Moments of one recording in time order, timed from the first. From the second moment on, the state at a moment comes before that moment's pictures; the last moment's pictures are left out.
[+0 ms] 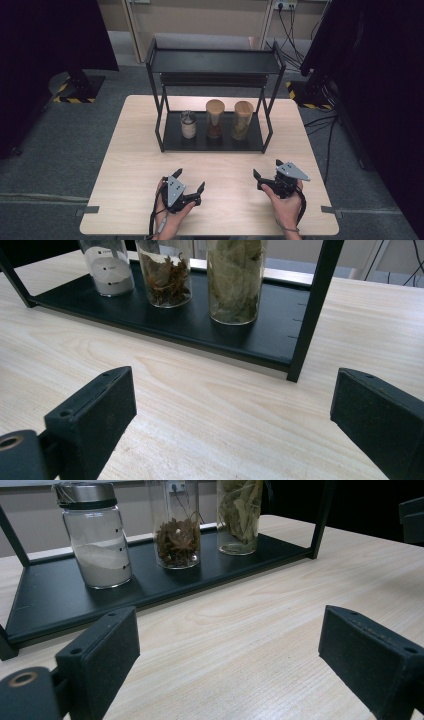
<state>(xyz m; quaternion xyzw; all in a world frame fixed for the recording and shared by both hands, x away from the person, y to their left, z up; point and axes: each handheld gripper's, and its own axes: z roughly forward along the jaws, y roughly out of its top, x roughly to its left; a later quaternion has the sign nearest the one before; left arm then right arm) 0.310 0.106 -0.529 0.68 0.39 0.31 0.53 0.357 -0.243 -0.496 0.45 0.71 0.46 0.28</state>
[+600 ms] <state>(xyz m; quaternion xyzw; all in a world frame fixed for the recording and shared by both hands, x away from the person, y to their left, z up) 0.310 0.107 -0.529 0.68 0.39 0.31 0.53 0.347 -0.259 -0.508 0.46 0.71 0.45 0.28</state>
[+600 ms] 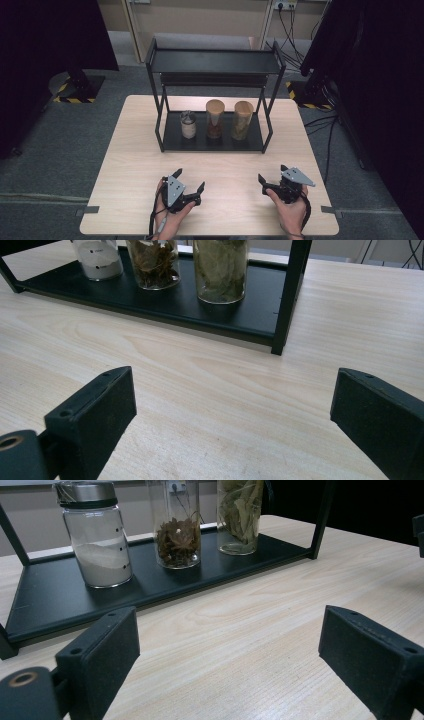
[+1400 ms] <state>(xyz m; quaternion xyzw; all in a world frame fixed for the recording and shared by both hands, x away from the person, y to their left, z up) 0.310 0.107 -0.529 0.68 0.40 0.31 0.53 0.335 -0.274 -0.521 0.48 0.71 0.44 0.28</state>
